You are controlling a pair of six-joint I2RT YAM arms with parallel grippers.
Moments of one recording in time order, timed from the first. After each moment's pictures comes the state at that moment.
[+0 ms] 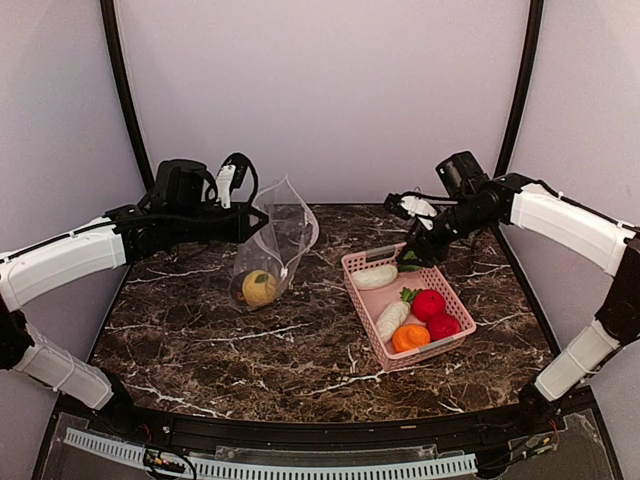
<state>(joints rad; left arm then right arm) -0.66 1.33 1.13 -0.22 0.12 -0.34 0.53 1.52 1.36 -0.78 -0.37 -0.55</state>
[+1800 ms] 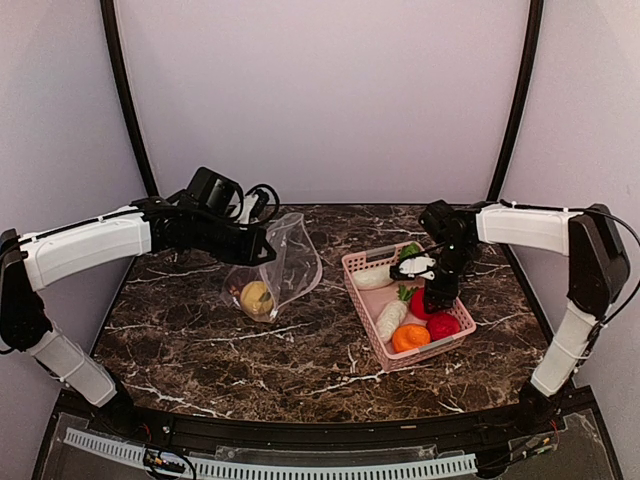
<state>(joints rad) -0.67 1.49 1.23 -0.51 0.20 -0.39 0.48 1.72 1.22 -0.90 -0.04 -0.84</state>
